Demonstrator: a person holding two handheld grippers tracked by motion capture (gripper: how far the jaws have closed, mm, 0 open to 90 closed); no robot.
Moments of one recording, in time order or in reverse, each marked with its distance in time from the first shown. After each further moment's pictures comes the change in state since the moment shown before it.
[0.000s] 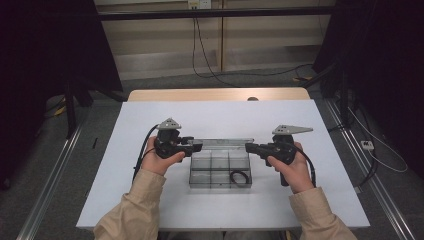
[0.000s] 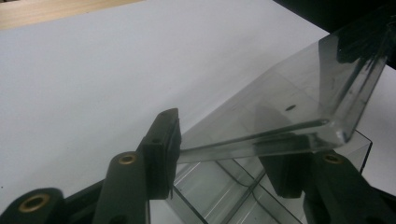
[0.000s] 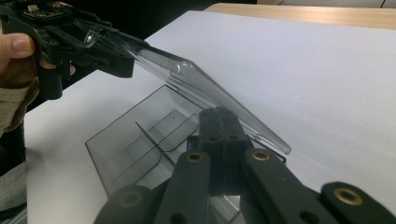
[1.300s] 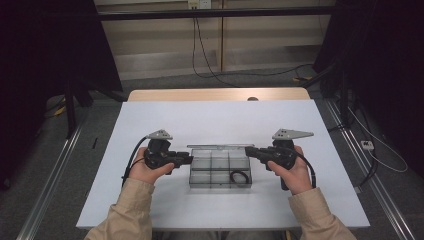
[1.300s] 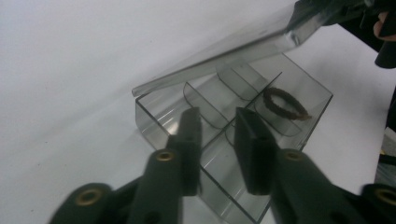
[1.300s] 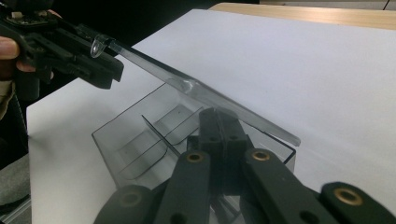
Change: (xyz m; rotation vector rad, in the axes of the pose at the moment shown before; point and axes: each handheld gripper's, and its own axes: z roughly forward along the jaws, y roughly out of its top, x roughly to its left) left arm -0.005 -0.022 -0.027 0.076 -0.078 -0.053; right arm 0.009 -0.008 -0.004 -0.005 0.003 -0.026
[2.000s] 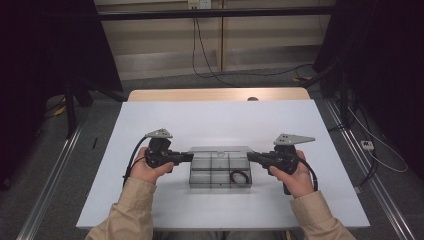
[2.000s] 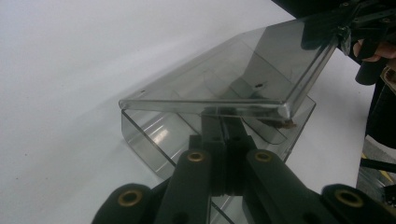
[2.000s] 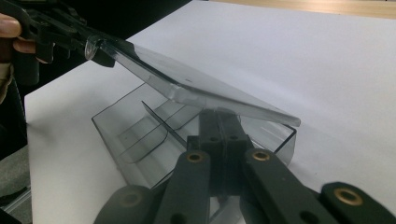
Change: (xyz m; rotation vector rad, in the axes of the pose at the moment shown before) left arm -0.001 0.000 0.001 -0.023 -0.040 -0.004; right arm 0.003 -0.012 -0.005 0.020 -0.009 -0.011
